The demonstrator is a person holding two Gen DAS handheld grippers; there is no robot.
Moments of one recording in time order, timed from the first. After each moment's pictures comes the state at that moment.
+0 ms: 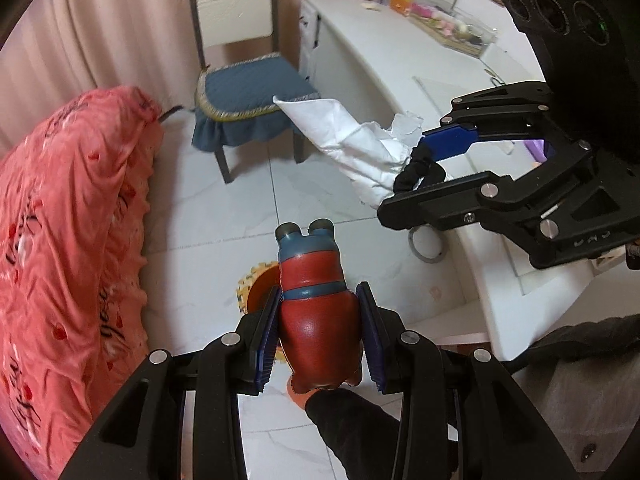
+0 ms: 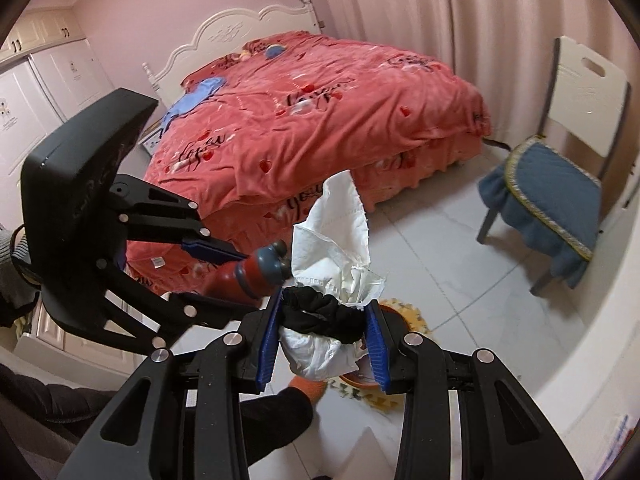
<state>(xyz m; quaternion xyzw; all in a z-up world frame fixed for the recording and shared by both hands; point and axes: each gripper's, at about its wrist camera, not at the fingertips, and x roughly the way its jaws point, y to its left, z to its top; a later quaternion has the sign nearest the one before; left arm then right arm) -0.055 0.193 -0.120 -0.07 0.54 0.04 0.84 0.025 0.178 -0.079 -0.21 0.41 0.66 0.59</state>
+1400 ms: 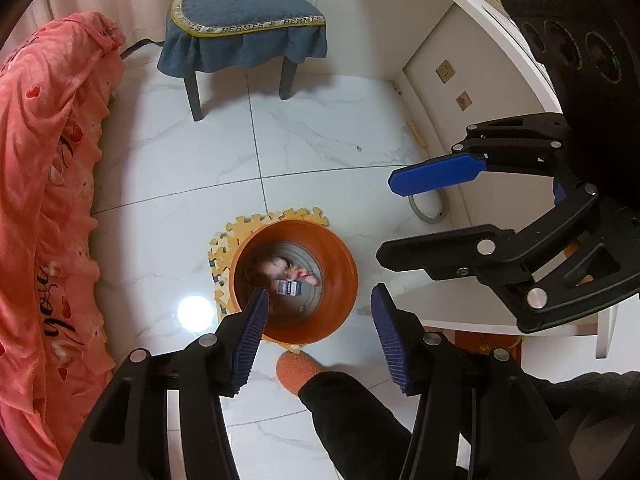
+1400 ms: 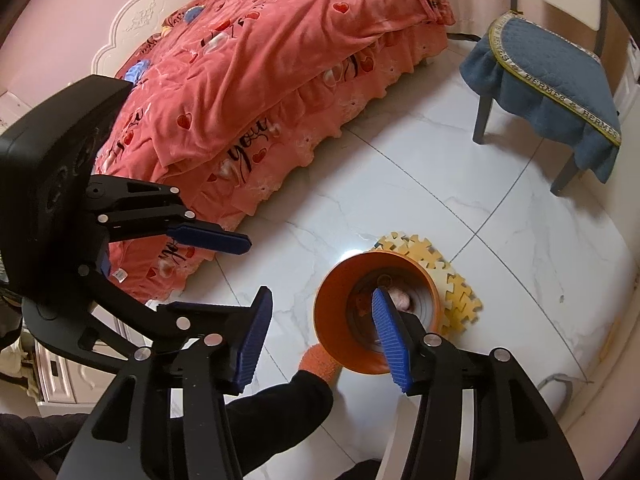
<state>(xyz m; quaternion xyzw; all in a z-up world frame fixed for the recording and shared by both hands) -0.020 0.267 -0.266 -0.12 0.61 -0.03 0.78 0.058 0.257 -0.271 -0.20 0.55 0.56 0.58</state>
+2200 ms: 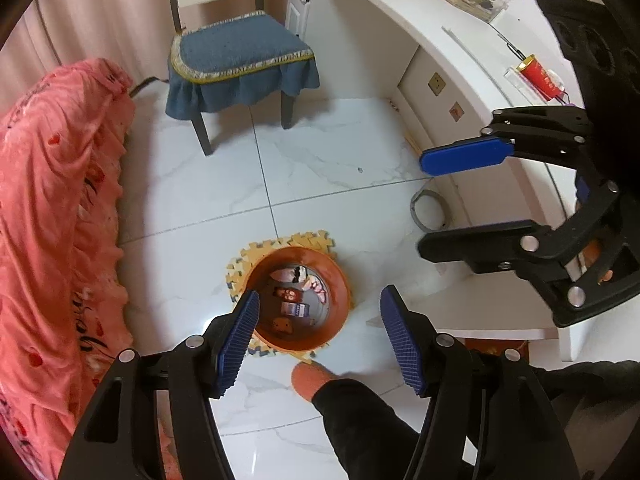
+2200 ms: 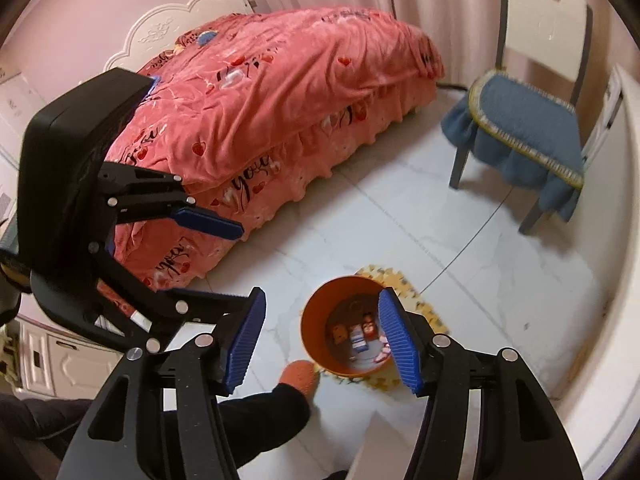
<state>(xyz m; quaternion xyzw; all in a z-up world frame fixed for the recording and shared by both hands) -0.018 0.232 -0.194 -0.06 0.59 -0.01 0.81 0.053 0.196 -0.176 -0.20 0.48 0.58 0.63</state>
